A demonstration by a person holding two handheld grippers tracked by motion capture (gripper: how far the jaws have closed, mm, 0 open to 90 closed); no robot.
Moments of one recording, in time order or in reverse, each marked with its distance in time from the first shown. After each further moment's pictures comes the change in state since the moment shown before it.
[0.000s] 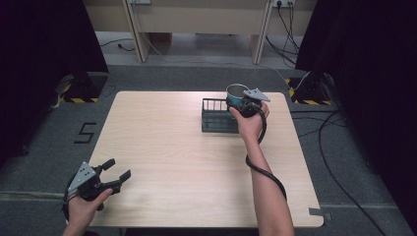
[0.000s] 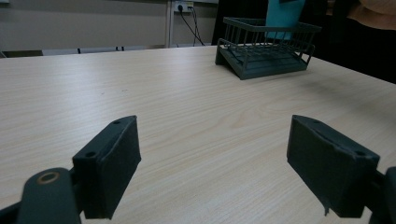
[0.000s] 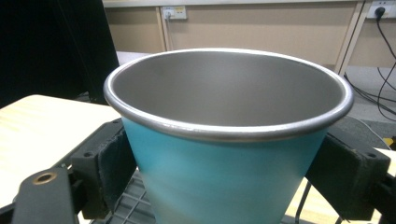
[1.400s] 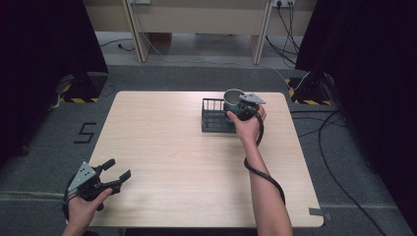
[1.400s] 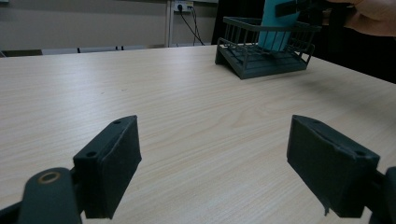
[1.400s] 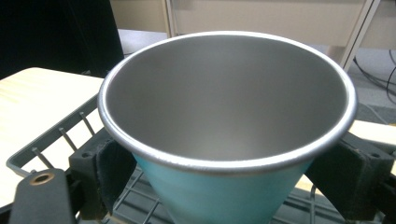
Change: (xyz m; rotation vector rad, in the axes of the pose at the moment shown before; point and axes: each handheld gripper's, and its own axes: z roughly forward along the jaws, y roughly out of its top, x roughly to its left) left arm 0.000 0.000 0.000 0.001 -0.001 -0.002; right arm 0.004 -0.016 0.007 0.083 0.012 -0.023
